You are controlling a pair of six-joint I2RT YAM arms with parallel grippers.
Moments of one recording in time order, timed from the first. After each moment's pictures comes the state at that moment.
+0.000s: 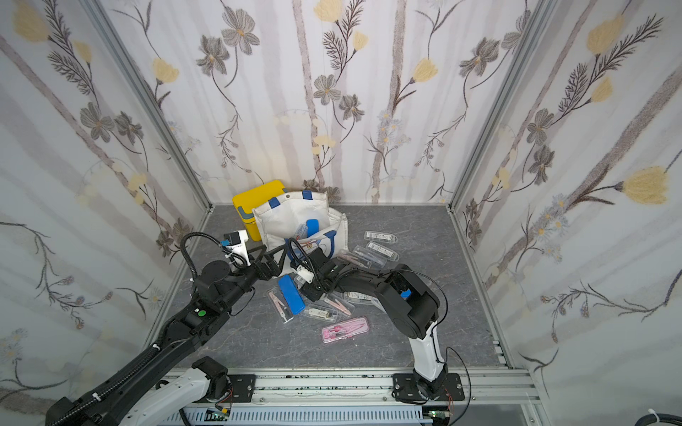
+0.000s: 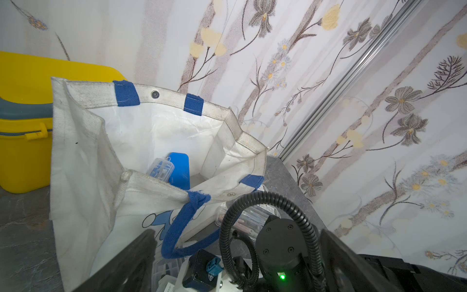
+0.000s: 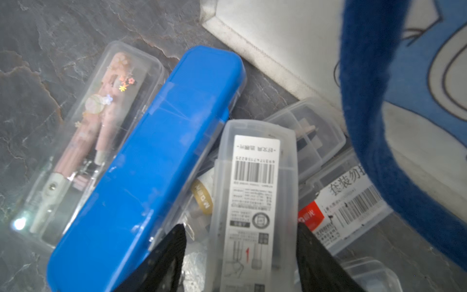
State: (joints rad) left arm -0.50 0.86 0.59 0.20 0.02 -0.56; right arm 0.85 1.98 1.27 -0.25 -0.12 -0.17
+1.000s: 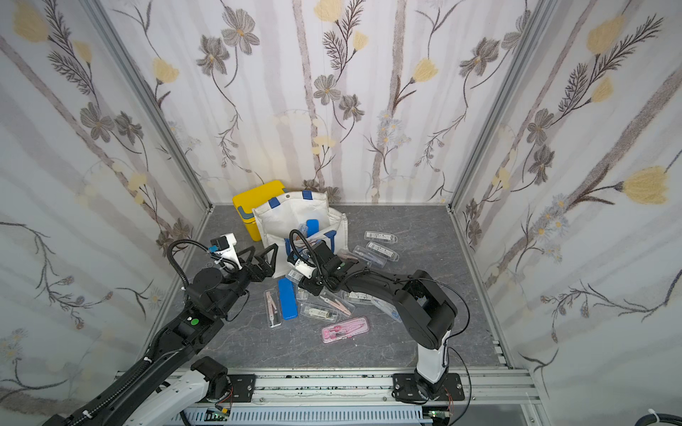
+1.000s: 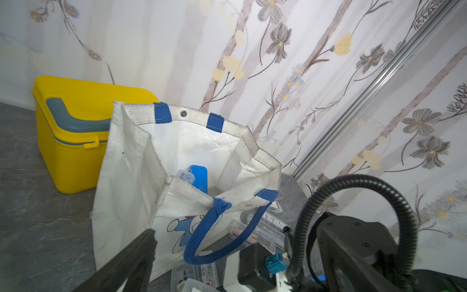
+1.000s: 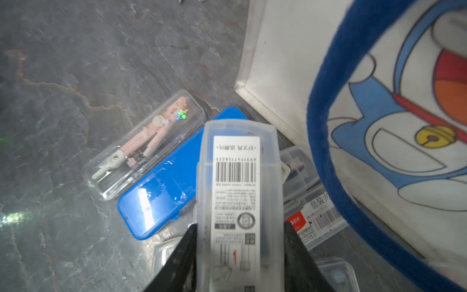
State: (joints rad) left arm -0.50 0.75 0.55 0.17 -0.12 -0.56; right arm 0.86 1.81 1.24 -0.22 -0.23 -0.24
